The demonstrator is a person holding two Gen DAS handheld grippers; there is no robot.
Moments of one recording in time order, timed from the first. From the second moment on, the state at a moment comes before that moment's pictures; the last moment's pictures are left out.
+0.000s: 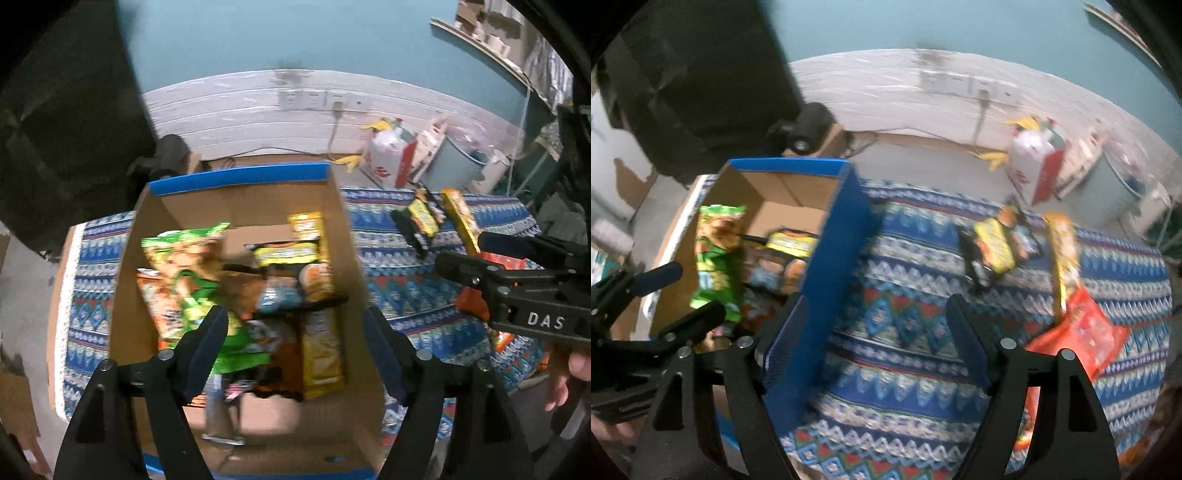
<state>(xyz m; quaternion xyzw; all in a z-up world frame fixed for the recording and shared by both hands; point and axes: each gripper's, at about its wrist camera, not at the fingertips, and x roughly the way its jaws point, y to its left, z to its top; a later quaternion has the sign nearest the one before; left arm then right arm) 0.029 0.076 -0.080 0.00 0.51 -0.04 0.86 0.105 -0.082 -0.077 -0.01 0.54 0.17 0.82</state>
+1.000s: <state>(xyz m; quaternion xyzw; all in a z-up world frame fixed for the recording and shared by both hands) 0.053 -0.054 -0.132 0.02 0.54 -0.13 0.83 0.092 -0.270 -0.146 0.09 0.61 0.00 0.79</state>
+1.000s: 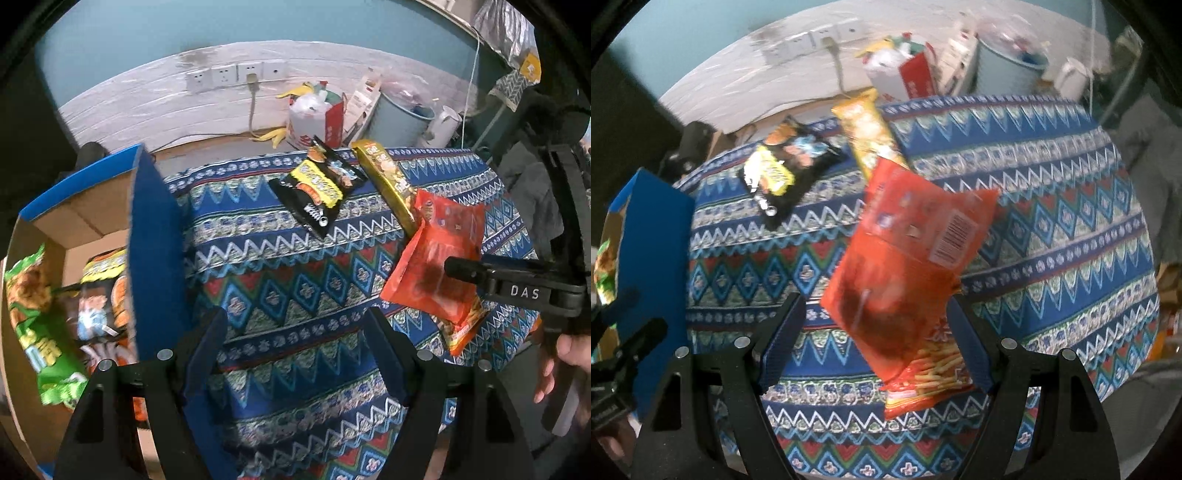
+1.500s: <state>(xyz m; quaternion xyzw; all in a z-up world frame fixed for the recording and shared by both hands) 0.089 -0.074 -0.162 0.02 0.55 -0.14 0.82 0.121 -0.275 -0.188 0.12 0.61 0.01 0.79</state>
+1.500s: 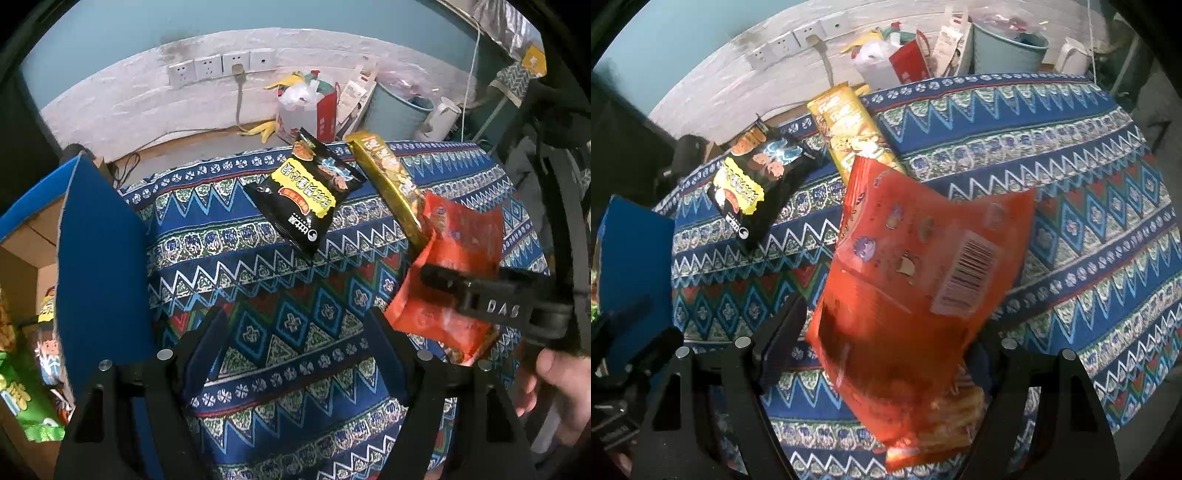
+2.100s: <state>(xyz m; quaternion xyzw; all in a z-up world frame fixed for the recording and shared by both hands) 0.163 -0.103 -0.179 0.03 0.55 -0.14 0.83 0.115 -0.288 -0.164 0.03 0.58 0.06 0.81</state>
